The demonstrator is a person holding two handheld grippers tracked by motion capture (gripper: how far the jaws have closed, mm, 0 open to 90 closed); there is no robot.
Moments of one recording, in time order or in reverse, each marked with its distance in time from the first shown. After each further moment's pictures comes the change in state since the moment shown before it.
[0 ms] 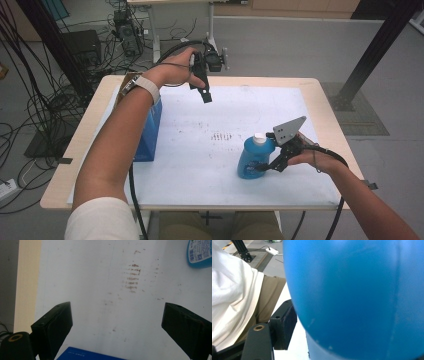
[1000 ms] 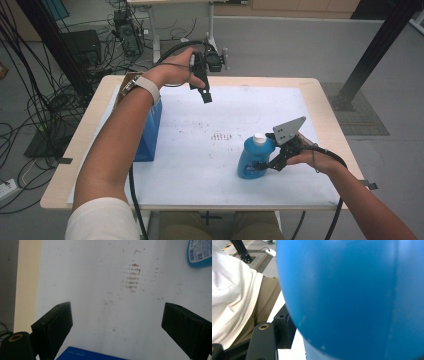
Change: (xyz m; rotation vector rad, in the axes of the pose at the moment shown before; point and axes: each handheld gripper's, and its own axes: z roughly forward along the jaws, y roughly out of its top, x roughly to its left) left arm 0.000 0.000 0.000 0.005 0.000 0.001; right arm -0.002 -0.002 0.002 -0.012 -0.002 -0.002
